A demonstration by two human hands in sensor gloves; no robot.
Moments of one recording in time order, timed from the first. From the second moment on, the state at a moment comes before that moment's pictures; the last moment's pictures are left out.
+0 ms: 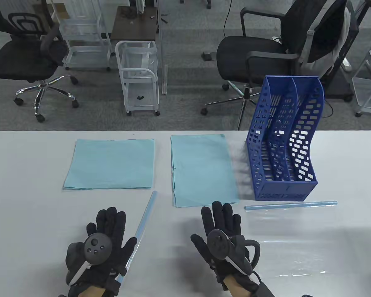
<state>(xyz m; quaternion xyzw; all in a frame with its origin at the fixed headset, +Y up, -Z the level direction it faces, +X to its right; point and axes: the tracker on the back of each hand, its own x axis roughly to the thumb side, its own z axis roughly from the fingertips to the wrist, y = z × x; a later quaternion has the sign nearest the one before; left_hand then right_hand) -0.255 -0.734 -0.236 -0.04 -0.02 0.20 0.98 0.093 -0.731 -0.257 0.04 -0.05 0.99 0.11</state>
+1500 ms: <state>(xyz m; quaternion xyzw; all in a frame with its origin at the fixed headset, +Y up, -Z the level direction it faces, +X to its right) -0.190 -0.759 -0.314 -0.28 0.13 0.02 0.95 0.101 -0.731 -0.258 0.01 -0.01 0.99 0.11</state>
